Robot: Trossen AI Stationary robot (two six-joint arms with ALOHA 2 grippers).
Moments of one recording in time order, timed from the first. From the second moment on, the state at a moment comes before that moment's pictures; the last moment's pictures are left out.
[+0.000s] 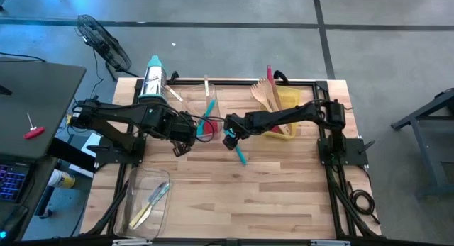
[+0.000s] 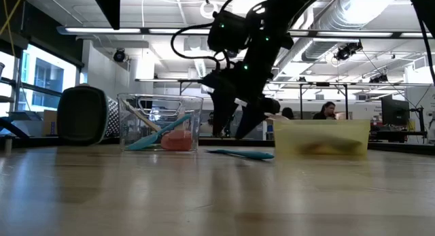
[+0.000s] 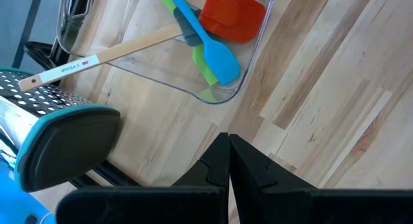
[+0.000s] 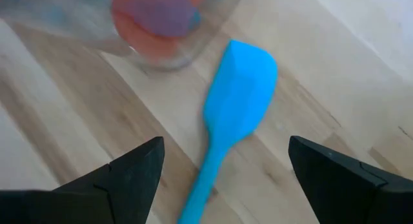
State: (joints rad) left arm -0.18 1.44 1.56 -1.54 -0.38 -0.65; right arm -0.11 1.97 1.33 -0.46 0.11 0.65
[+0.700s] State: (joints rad) left arm -0.18 1.44 1.56 -1.54 -0.40 -0.65; right arm -0.11 2.00 1.33 -0.37 0.18 0.55
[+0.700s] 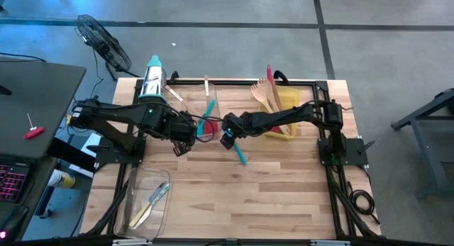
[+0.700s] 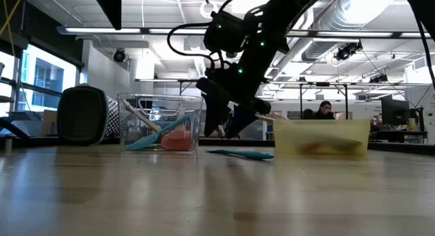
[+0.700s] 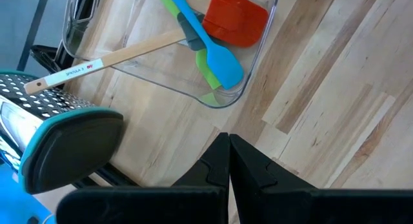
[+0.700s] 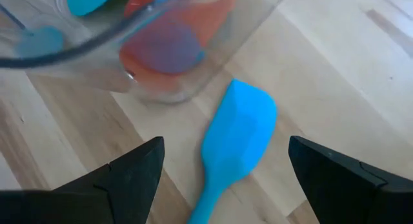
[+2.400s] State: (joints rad) left arm -0.18 1.44 1.56 -1.53 -0.41 -0.66; right arm -0.15 2.14 1.34 -0.41 0.25 0.53
